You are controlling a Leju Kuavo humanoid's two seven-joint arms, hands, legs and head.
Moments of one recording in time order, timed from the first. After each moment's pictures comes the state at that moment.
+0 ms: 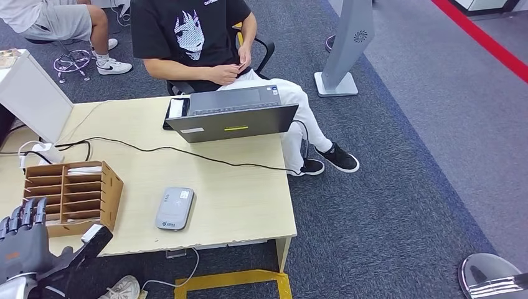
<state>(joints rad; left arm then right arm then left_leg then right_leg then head) 0.06 0.34 -0.15 -1.55 -1.22 0.12 0.33 -0.04 0.17 -0.15 -0.21 0.51 -0.38 0.01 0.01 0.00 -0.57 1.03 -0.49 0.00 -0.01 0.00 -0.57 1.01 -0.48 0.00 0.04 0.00</state>
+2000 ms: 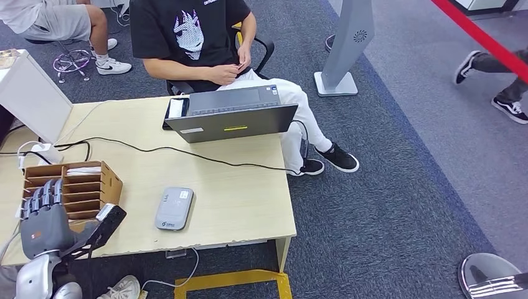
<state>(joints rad) -0.11 0.19 -0.13 -1.31 -1.21 0.31 0.19 -0.04 0.17 -0.17 -0.21 0.60 -0.40 0.02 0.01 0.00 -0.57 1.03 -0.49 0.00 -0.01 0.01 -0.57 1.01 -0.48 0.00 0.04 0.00</state>
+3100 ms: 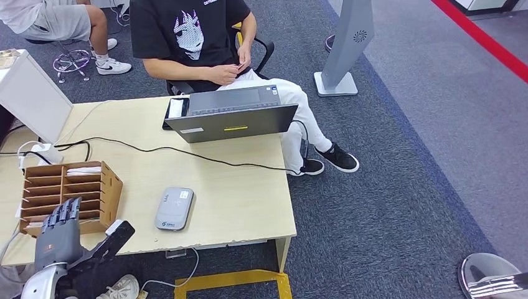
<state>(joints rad) -0.04 0.24 -0.18 -1.36 -1.12 0.14 0.22 -0.03 0.17 -0.21 -0.21 0.61 -0.39 0.04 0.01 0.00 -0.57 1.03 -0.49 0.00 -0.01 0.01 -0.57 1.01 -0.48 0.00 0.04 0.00</state>
